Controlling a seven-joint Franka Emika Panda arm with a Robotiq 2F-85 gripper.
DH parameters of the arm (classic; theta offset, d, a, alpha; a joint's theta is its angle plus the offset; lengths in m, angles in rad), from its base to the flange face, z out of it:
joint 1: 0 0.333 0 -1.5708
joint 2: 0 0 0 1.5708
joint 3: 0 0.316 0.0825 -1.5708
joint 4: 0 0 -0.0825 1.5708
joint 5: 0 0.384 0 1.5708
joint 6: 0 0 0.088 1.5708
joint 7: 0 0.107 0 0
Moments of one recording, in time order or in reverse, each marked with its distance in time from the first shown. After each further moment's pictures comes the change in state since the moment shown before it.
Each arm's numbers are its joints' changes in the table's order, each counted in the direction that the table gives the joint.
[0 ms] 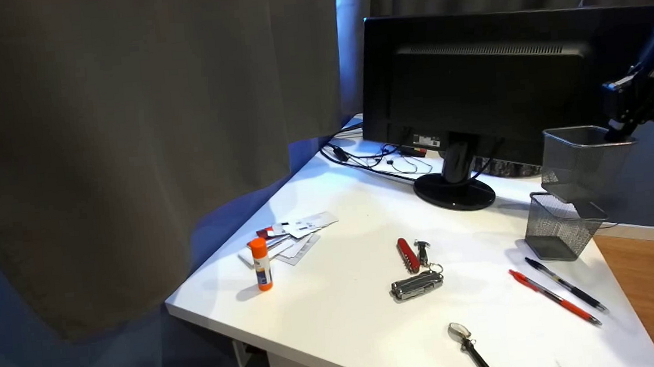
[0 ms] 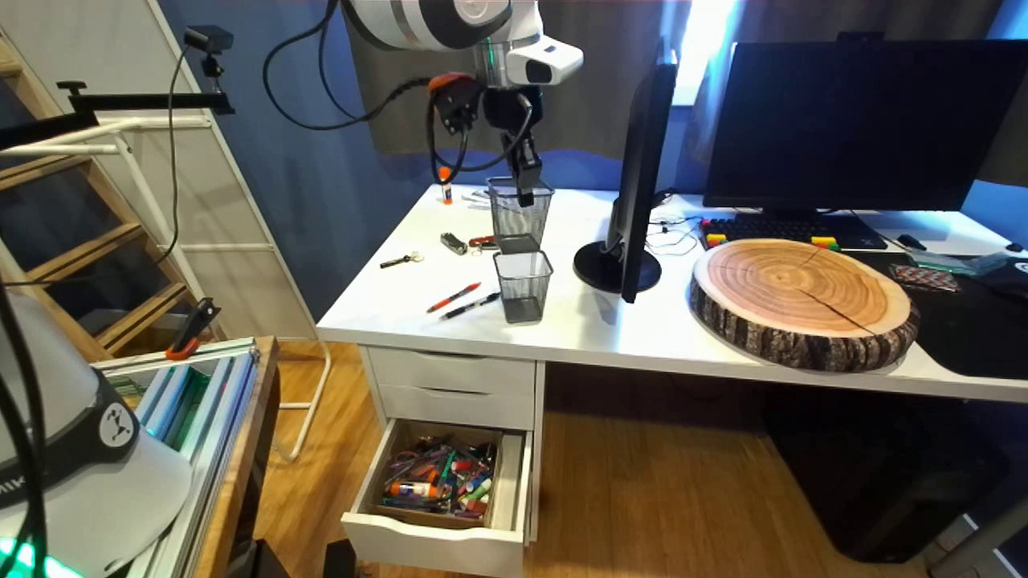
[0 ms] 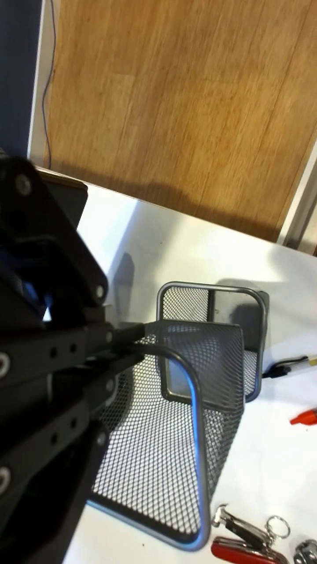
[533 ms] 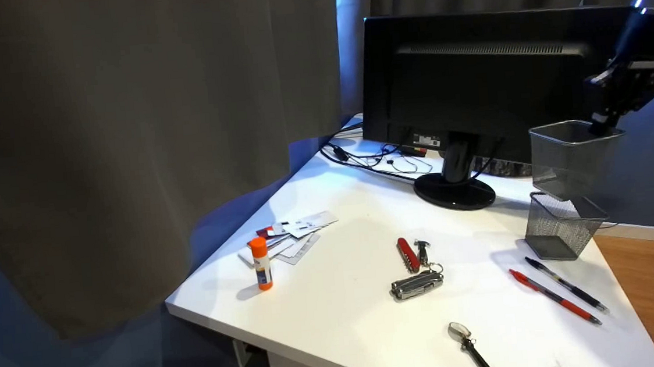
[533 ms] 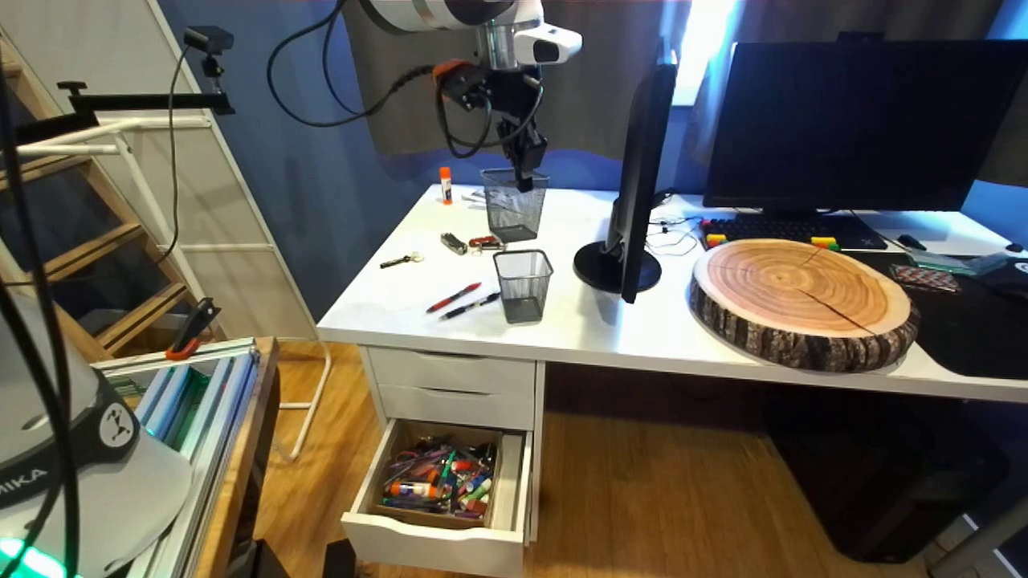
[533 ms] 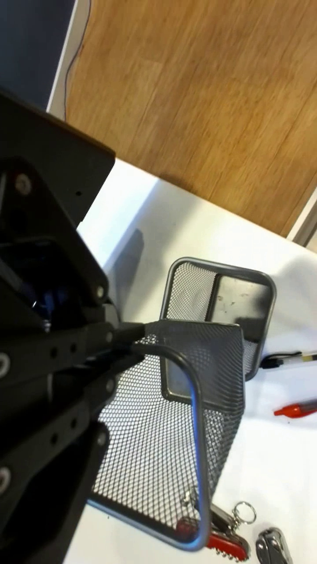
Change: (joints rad) arm 0.049 0.050 -0.002 -0.127 -0.060 -0.133 -0.062
